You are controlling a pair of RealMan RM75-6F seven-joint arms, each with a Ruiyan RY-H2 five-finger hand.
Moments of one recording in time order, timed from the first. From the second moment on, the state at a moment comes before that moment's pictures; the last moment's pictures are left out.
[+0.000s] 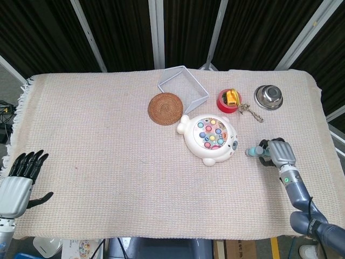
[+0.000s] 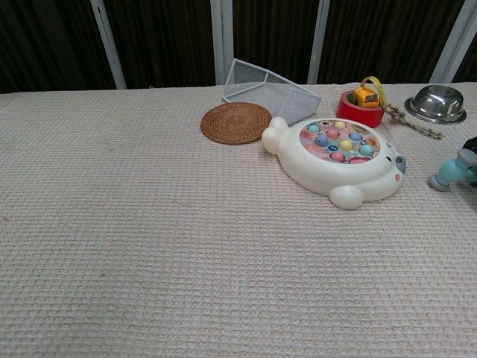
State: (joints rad) left arm -0.09 -1.13 0.00 -1.69 1.62 1.53 0.15; right arm 0.53 -1.40 0.18 -1.15 -1.09 0.78 -0.04
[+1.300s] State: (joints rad) left arm -0.09 -1.13 0.01 -1.68 1.61 1.51 0.15; right arm 0.55 -1.44 0.17 -1.09 -1.10 0.76 -0.02
